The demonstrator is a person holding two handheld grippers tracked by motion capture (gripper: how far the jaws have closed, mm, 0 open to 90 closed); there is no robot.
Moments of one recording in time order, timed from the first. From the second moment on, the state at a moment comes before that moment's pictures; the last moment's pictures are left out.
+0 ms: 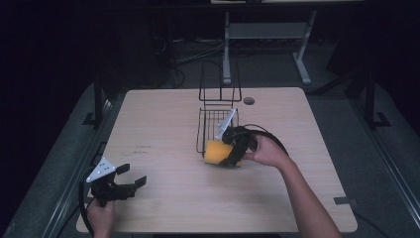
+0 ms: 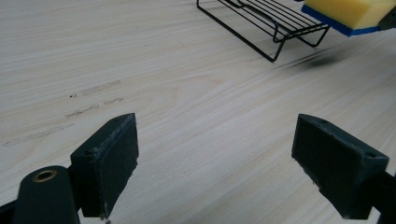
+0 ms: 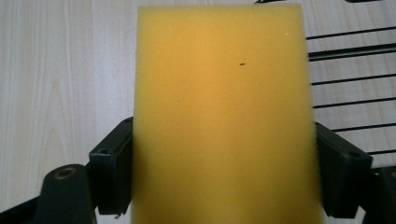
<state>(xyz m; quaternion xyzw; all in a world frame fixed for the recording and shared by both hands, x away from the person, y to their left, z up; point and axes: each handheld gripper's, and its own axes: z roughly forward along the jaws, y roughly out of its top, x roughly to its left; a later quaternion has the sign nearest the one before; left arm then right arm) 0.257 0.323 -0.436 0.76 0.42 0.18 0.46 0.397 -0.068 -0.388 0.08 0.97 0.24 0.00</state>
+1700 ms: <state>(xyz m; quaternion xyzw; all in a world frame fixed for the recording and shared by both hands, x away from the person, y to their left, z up) 0.257 0.322 -0.436 0.76 0.42 0.18 0.46 0.450 -0.058 -0.392 0.11 0.96 0.24 -0.02</state>
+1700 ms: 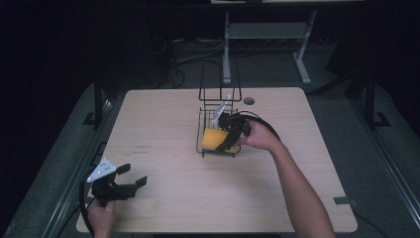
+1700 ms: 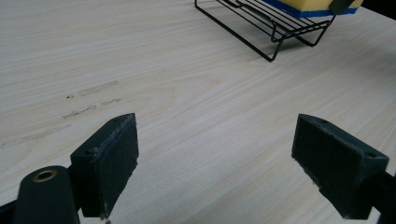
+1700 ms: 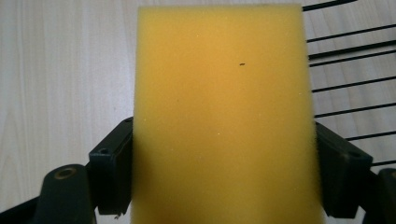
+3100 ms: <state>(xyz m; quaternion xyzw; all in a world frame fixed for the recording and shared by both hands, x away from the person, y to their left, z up) 0.257 0.319 -0.436 0.76 0.41 0.18 0.46 0.477 -0.048 -0.415 0.14 0.97 0.22 -0.02</state>
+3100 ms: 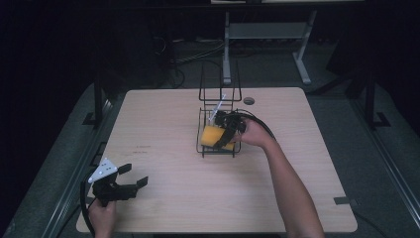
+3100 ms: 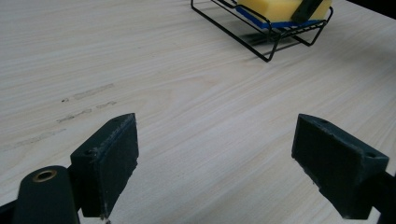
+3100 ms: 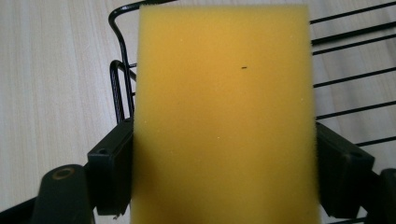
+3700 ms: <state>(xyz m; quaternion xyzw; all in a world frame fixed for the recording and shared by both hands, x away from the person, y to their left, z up) 0.257 0.318 -0.437 0.76 0.41 0.18 0.46 0.476 -0.049 -0.418 0.14 0.97 0.22 -0.01</state>
